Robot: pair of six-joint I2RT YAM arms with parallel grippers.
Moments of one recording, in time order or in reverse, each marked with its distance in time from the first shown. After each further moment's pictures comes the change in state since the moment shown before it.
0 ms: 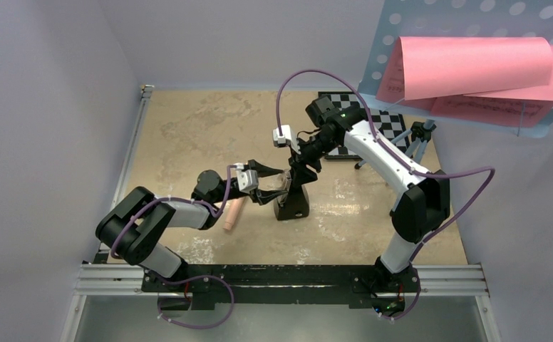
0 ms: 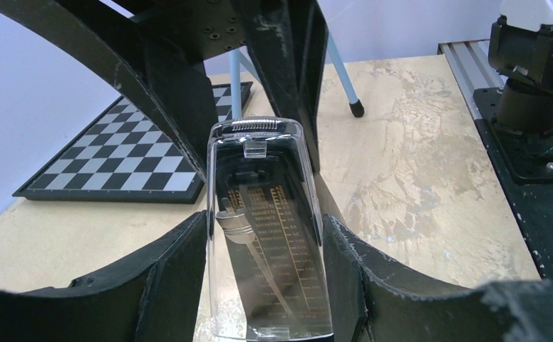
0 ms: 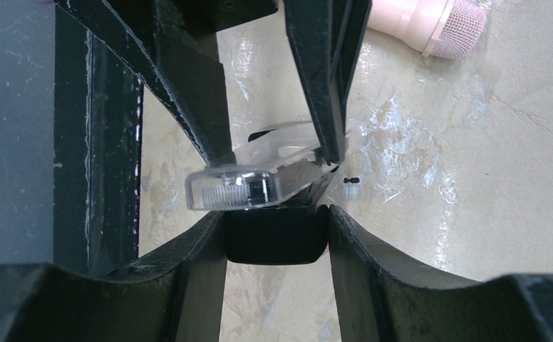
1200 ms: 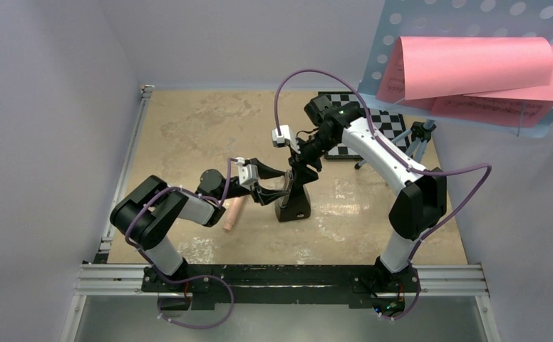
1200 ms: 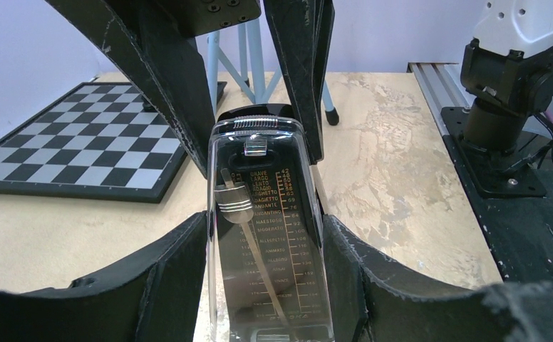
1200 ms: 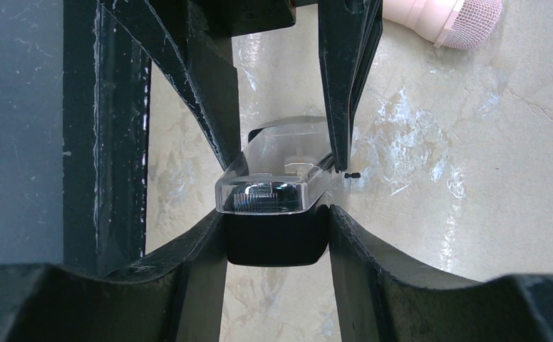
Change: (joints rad) left arm 0.011 0.148 0.028 0.150 0.043 -0.154; right arm 0.000 0.032 0.049 -0.066 0.004 -0.030
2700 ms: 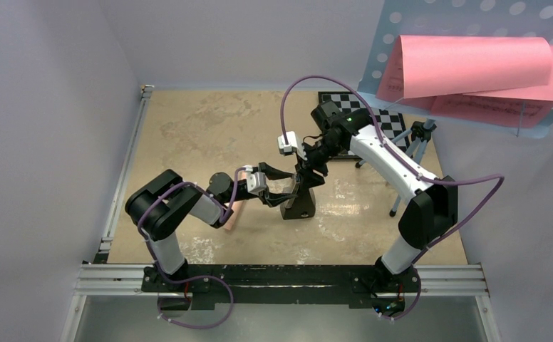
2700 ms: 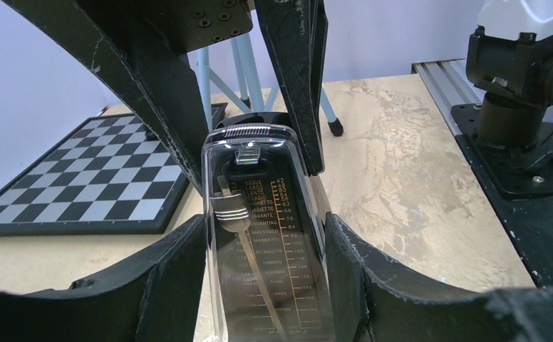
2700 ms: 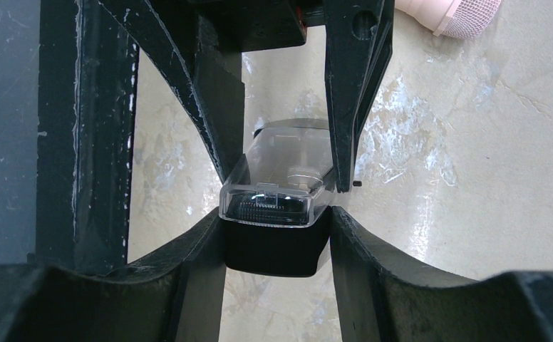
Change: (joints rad) left arm -0.082 0.107 0.026 0.085 -0.050 0.114; right arm -0.002 -0.087 -0.117 0.058 0.018 -0.063
